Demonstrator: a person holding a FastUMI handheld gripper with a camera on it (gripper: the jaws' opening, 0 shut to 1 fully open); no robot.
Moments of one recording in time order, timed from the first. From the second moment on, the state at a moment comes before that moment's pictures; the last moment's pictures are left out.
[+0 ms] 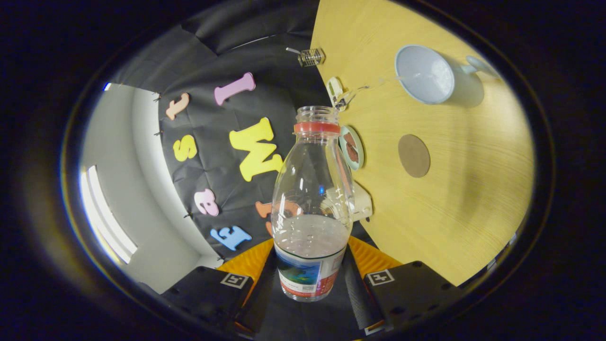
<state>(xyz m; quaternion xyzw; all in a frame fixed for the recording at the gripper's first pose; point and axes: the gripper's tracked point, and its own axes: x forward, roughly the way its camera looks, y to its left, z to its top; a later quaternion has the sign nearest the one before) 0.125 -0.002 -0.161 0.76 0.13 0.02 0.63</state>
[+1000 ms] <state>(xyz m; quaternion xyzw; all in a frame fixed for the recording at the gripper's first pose) 0.133 -0.011 -0.137 0.80 0.12 0.01 0.58</state>
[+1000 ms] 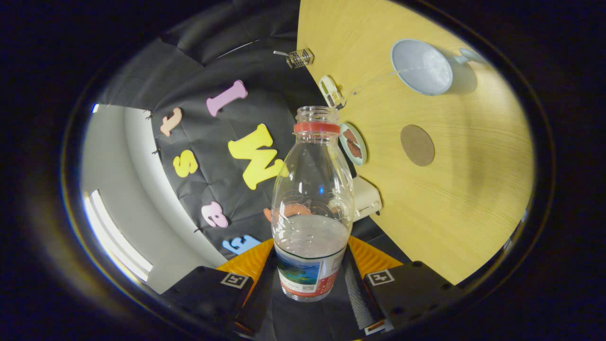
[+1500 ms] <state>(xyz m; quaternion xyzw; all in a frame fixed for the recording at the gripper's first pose) 0.134 -0.018 -0.121 0.82 0.11 0.01 0.56</state>
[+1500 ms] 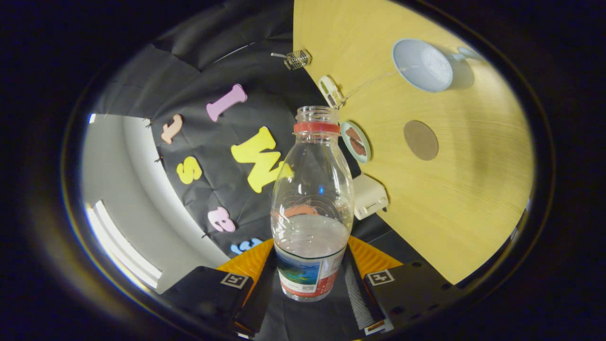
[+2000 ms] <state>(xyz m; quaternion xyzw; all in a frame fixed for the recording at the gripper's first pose) 0.130 -0.014 -0.130 0.79 0.13 0.02 0.60</state>
